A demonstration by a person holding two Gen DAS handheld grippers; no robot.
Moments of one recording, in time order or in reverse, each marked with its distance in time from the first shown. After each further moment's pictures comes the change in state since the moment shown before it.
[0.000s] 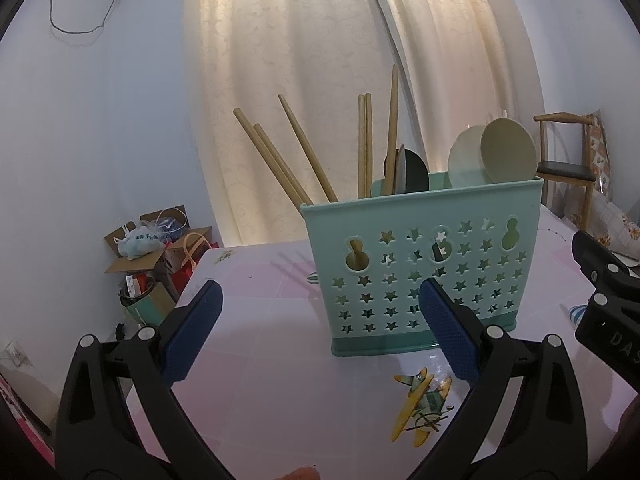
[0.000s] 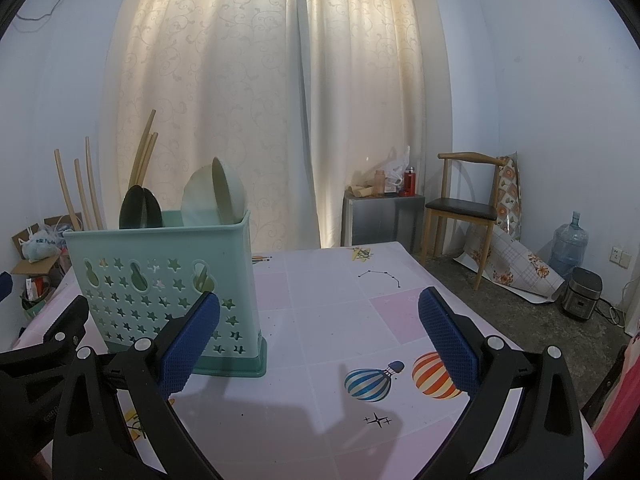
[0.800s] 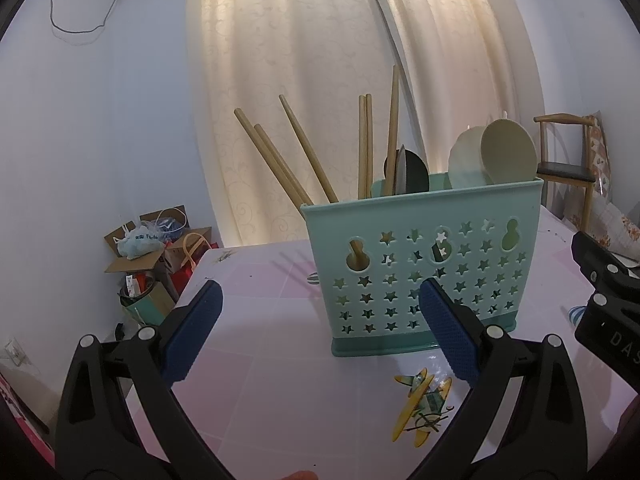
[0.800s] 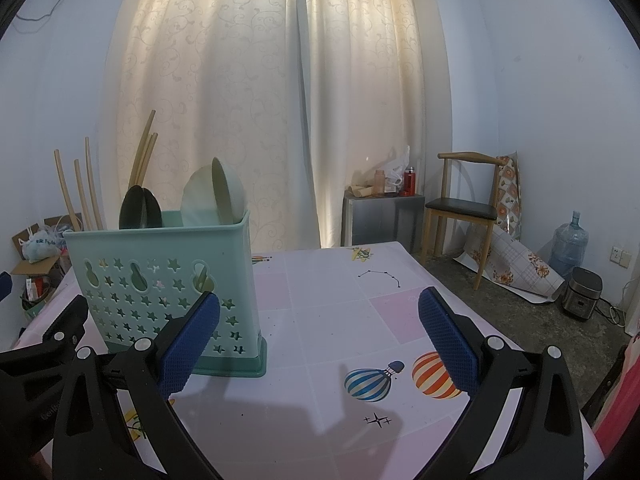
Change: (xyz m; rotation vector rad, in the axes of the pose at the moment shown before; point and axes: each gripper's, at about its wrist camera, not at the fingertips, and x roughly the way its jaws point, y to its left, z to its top) left arm -0.001 -0.003 0.003 0.005 -0.001 0.002; right arm 0.000 -0.001 0.000 0.001 0.000 0.000
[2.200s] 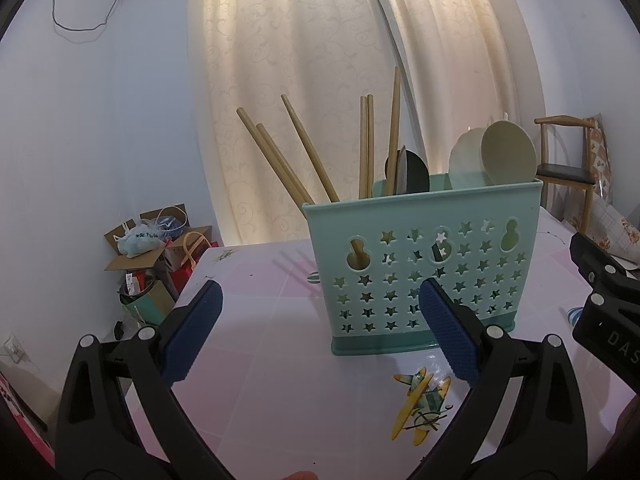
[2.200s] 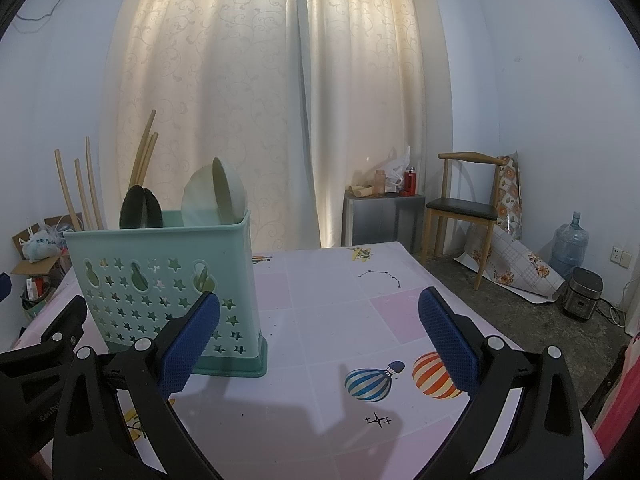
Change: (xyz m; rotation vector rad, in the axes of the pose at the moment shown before) left arm 0.001 0.000 -0.008 -0.013 -0.007 0.003; right arm 0.000 0.001 0.001 0.001 0.000 -0.001
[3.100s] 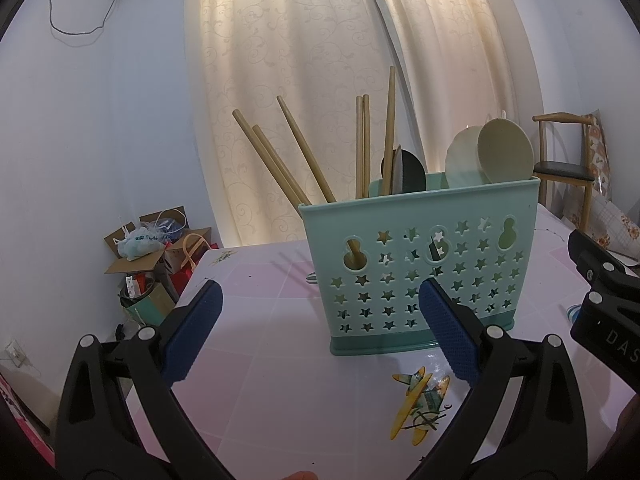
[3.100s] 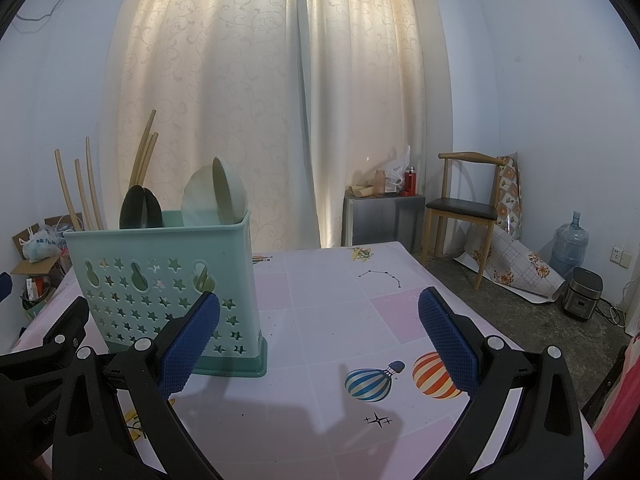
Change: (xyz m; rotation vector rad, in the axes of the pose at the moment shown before) left arm 0.000 0.000 0.000 0.008 -0.001 -0.003; right arm 0.000 0.000 0.000 0.001 0.000 0.000
